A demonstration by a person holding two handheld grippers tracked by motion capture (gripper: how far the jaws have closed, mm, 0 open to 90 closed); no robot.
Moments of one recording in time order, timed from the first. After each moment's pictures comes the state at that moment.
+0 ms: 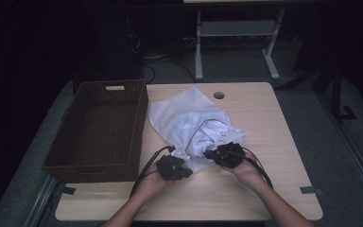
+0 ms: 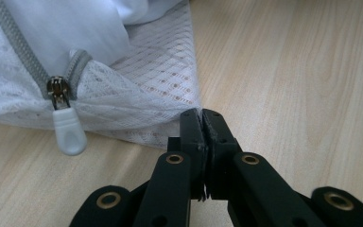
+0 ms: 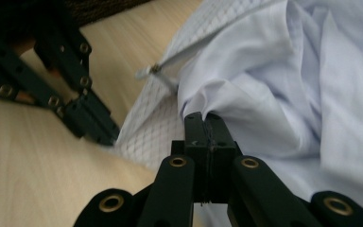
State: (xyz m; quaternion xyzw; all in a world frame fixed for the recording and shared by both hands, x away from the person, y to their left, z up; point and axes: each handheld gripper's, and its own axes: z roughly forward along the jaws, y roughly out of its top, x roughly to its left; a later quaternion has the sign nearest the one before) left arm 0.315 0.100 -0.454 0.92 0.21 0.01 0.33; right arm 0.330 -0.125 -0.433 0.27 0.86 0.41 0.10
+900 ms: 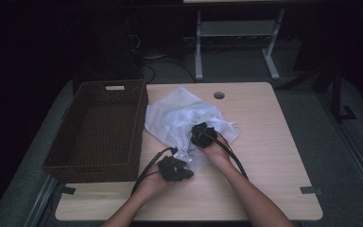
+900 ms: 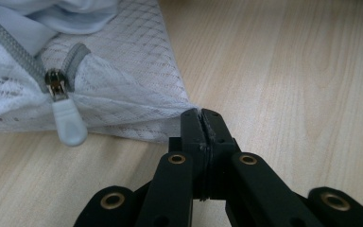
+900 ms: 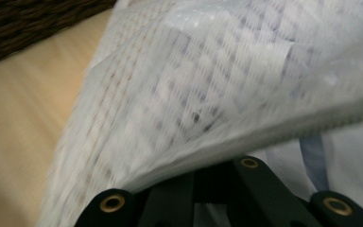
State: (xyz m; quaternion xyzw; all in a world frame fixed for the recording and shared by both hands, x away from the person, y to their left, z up) left arm 0.313 0.095 -0.456 0.93 0.19 0.01 0.32; right arm 0.407 -0.055 -0.457 0.35 0.84 0.39 0.15
